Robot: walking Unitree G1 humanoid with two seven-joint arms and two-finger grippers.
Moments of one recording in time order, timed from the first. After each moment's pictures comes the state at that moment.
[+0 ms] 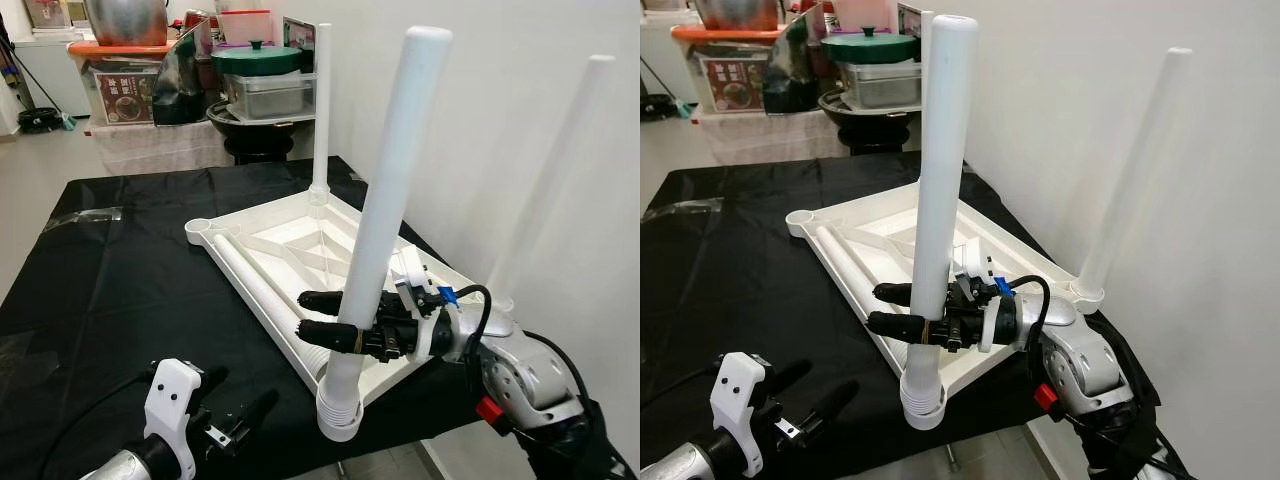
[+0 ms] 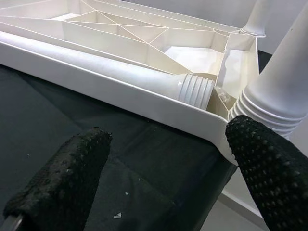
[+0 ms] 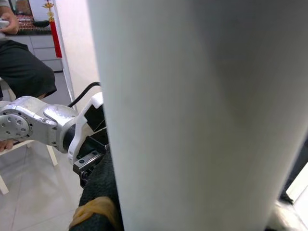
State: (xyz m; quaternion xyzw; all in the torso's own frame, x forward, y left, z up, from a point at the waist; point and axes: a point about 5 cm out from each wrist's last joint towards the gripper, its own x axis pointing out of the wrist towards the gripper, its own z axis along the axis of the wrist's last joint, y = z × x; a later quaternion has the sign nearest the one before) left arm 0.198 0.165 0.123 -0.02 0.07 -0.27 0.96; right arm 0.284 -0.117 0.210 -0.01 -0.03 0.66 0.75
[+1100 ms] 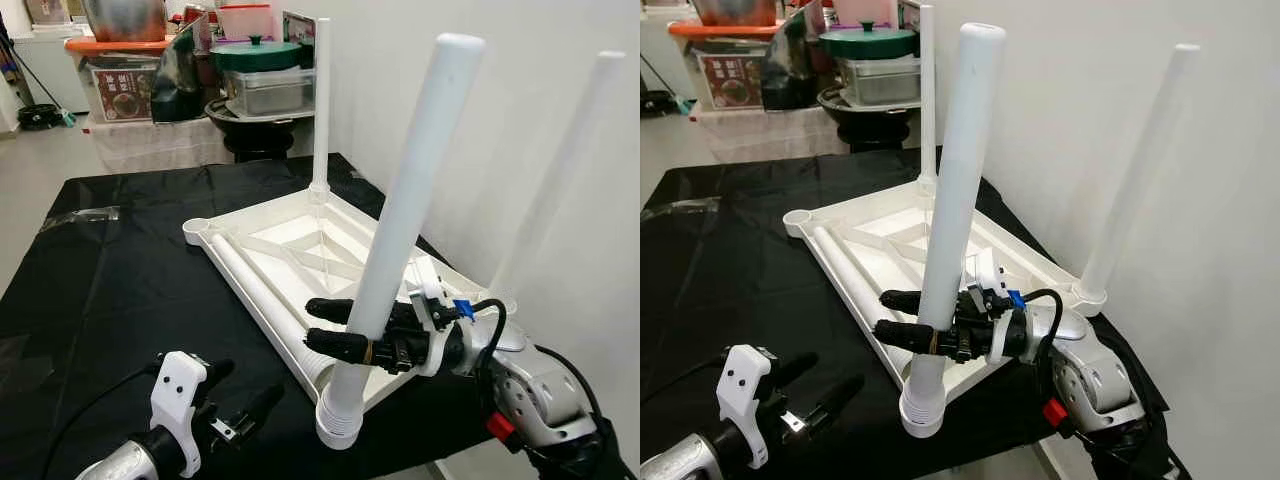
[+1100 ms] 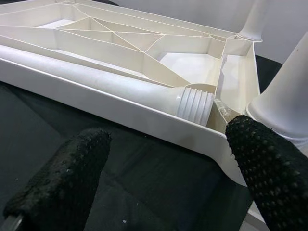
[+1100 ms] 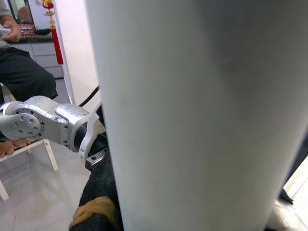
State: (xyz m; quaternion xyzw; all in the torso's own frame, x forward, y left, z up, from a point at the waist) left arm 0.203 0.161 0.127 -0.02 0.06 -0.28 0.96; right arm 0.273 -0.119 0.203 -0.01 -0.03 0.67 0.74
